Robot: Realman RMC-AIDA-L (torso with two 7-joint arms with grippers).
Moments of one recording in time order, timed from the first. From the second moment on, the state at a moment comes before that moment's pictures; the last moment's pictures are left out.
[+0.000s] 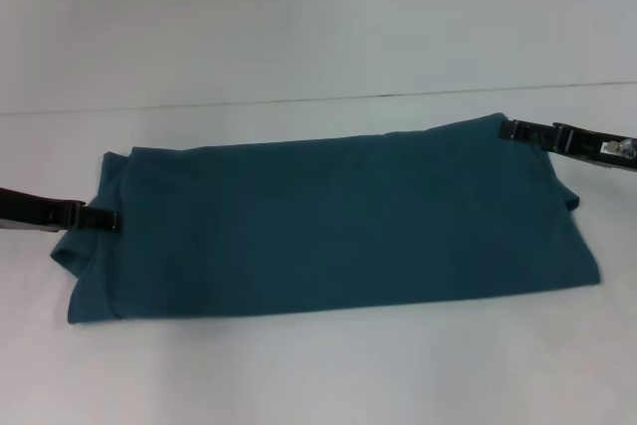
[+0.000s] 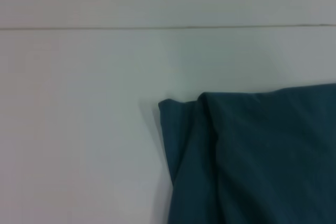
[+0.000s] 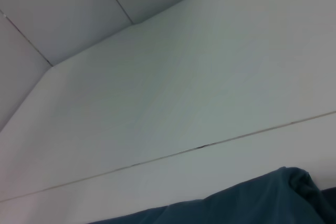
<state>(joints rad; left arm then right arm) -0.73 -2.03 0.82 0.81 2.67 1.11 -2.51 0.60 2.08 -0.55 -0.74 -2.15 -1.02 2.13</state>
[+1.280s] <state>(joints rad) -0.83 -1.97 0.81 0.54 2.69 1.00 -2.50 0.59 2.07 -0.59 -0.74 -2.15 -1.06 2.15</state>
